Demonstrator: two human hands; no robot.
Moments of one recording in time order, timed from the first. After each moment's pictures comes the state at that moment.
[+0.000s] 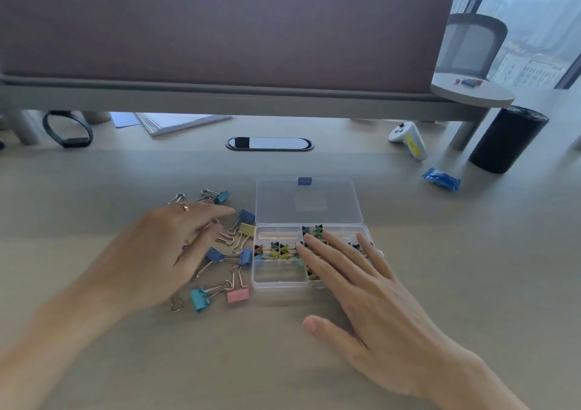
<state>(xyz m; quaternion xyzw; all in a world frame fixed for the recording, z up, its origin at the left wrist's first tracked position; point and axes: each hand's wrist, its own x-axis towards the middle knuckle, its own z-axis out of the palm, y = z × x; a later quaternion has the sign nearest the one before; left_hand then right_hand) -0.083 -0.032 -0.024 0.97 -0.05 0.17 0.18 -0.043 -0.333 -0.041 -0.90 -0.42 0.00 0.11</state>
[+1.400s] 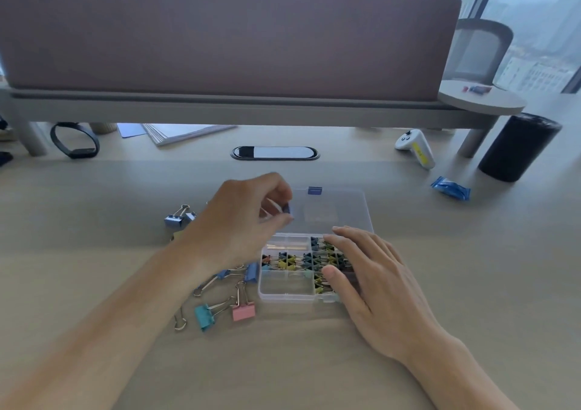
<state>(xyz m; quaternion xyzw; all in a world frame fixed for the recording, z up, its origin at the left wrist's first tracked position) -0.011 -0.084 -0.003 0.93 -0.06 0.14 0.32 -0.004 -0.323 -0.062 -0.93 -0.31 -0.10 0.19</state>
